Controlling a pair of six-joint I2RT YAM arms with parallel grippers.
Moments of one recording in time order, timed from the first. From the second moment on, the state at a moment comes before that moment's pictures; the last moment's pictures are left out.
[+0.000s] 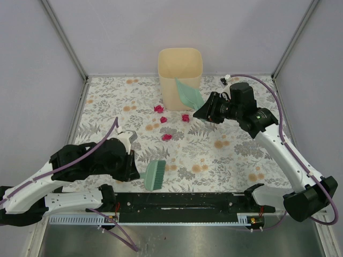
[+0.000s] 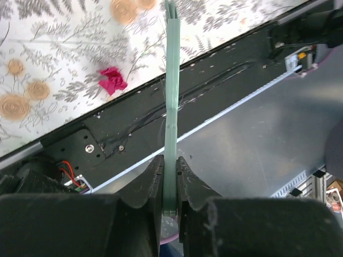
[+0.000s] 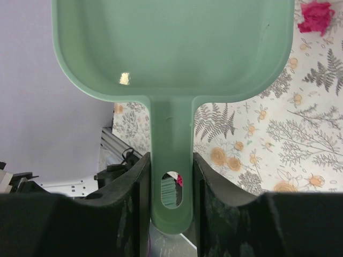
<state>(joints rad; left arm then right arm) -1.16 0.81 1.27 -1.36 -0.06 -0.84 0.46 1.23 1.28 -0.55 -0.39 0.76</state>
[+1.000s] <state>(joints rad) -0.96 0.88 1.09 -1.37 -0.09 -0.74 0.46 1.19 1.18 -0.66 -0.38 0.69</state>
